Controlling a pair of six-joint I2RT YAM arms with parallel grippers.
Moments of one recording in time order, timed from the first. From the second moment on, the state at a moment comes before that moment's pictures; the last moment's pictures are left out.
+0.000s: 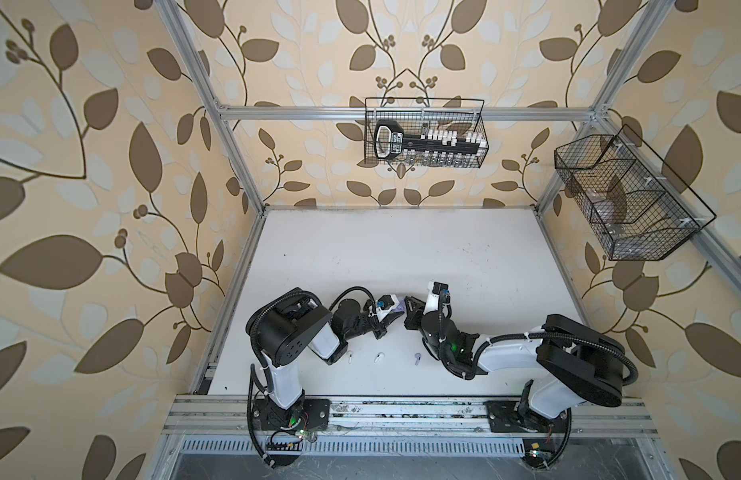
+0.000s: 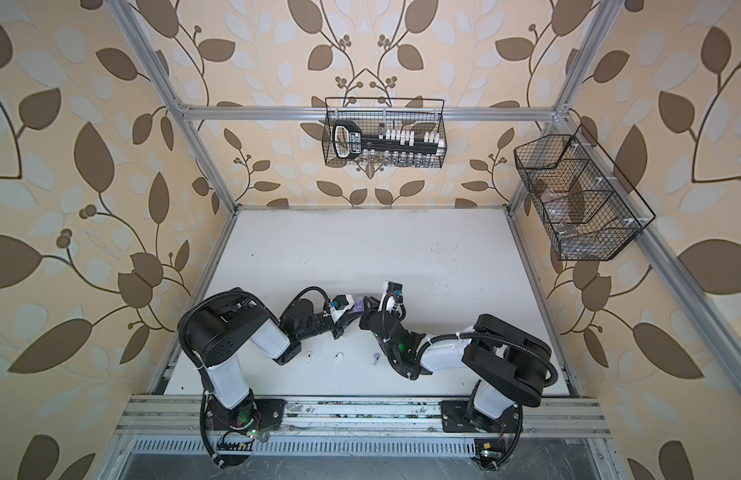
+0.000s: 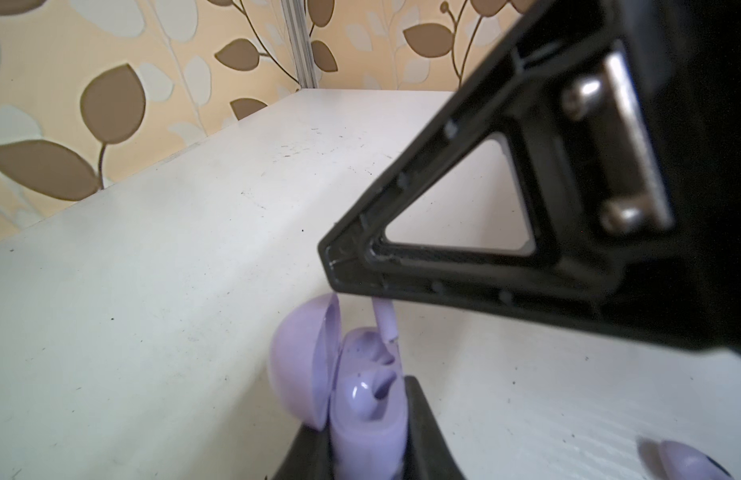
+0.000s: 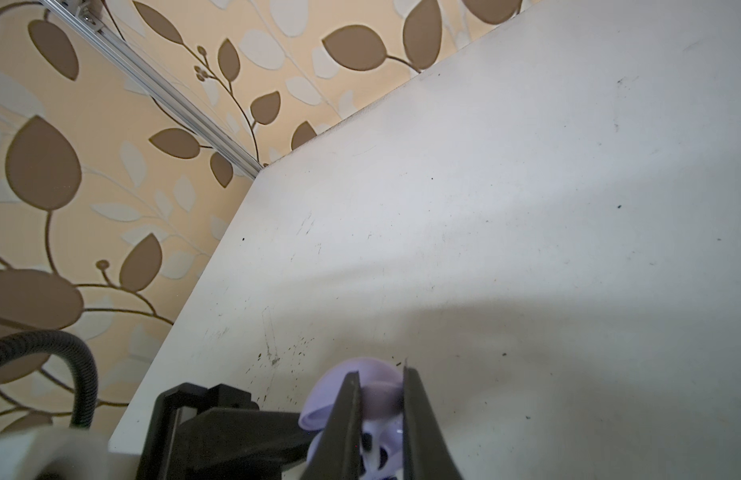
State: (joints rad) left arm -0.61 1.81 0.32 1.25 0.44 0.21; right arm 1.01 1.59 0.51 0.71 0.62 0.83
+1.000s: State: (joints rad) left arm -0.59 1.81 0.33 1.25 0.44 0.18; right arm 0.98 1.65 0.53 0.79 0.61 0.82
